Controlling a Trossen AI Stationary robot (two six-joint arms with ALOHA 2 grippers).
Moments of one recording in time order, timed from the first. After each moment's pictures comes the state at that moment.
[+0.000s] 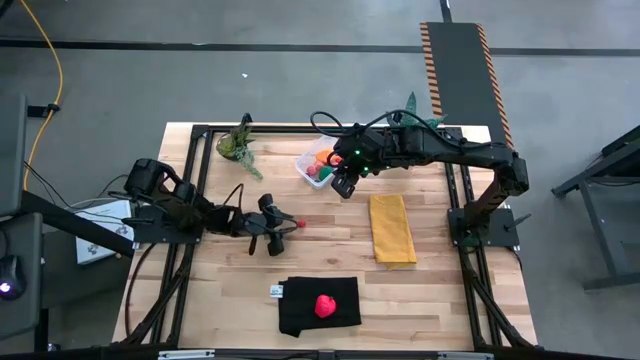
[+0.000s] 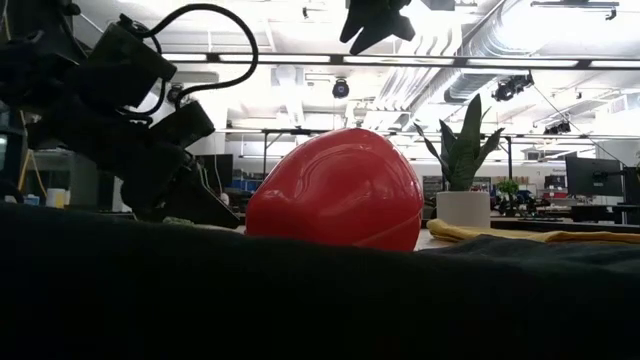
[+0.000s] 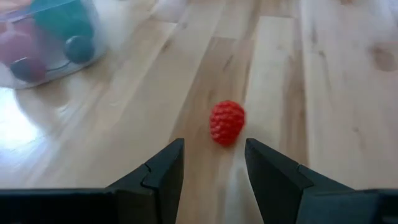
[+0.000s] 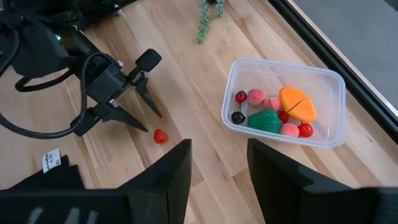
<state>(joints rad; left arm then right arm) -0.06 1.69 0.30 0.80 -0.40 -0.19 -0.11 1.67 1.77 -0.99 0.14 0.36</state>
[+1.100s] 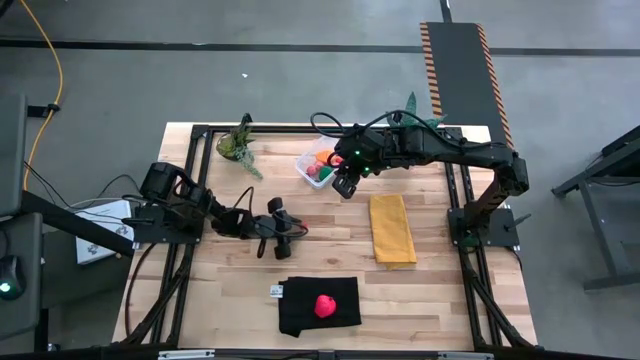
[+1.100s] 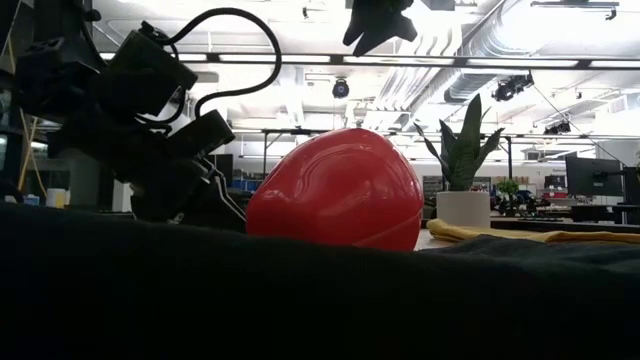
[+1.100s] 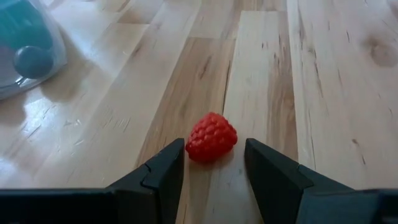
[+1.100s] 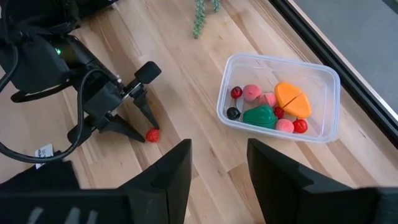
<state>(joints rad) -0.06 1.81 0.39 0.82 -0.37 -0.13 -0.11 1.67 1.77 -1.01 0.15 0.35</state>
